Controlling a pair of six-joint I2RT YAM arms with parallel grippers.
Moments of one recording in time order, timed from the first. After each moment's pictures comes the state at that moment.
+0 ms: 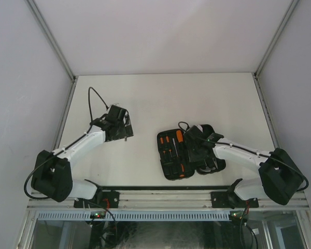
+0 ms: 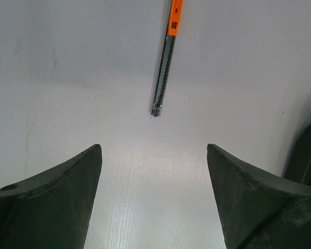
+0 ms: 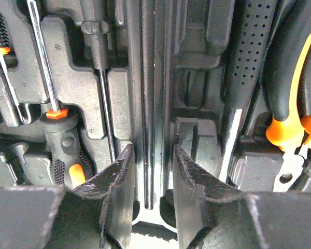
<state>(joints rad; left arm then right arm) -0.42 1.35 0.90 -0.58 -0.26 -0.59 0.73 1.34 0.72 -0.61 0.13 0.54</state>
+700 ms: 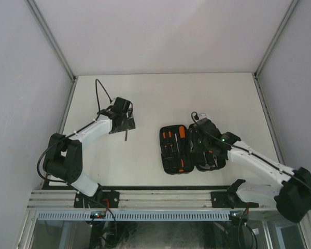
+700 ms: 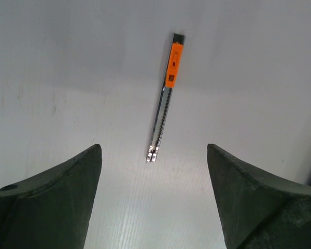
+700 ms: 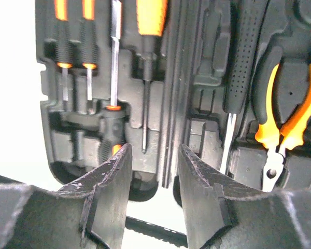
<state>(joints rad) -0.40 1.56 1.02 -0.53 -0.30 -0.57 0.67 1.19 0.77 -0.60 0.12 0.52</state>
